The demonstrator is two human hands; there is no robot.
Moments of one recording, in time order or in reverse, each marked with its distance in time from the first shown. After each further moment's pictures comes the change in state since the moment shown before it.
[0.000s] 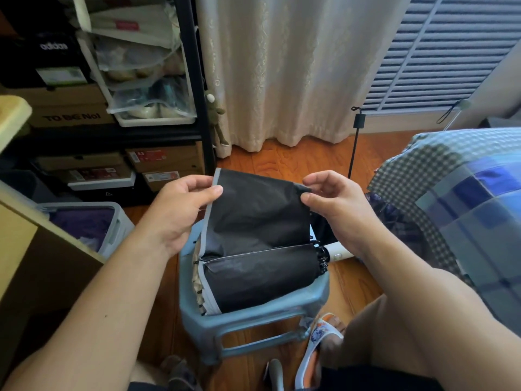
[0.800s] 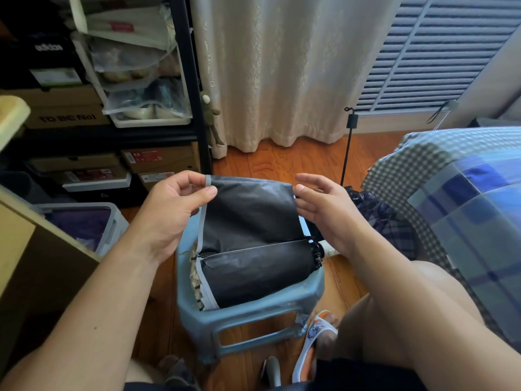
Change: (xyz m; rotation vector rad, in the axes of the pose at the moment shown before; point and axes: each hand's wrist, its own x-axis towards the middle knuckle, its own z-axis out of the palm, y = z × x) left_hand -0.017 0.001 -0.007 0.008 -0.060 0.211; right_hand 0.000 0.007 0.010 0.181 0.040 0.163
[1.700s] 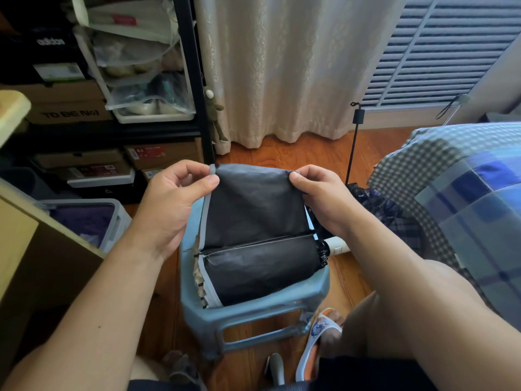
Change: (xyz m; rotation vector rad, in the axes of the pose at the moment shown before) left_hand -0.003 0.008 0.003 -0.088 0.078 0.012; right_hand 0.030 0.001 0.008 -0.157 -0.099 -0.060
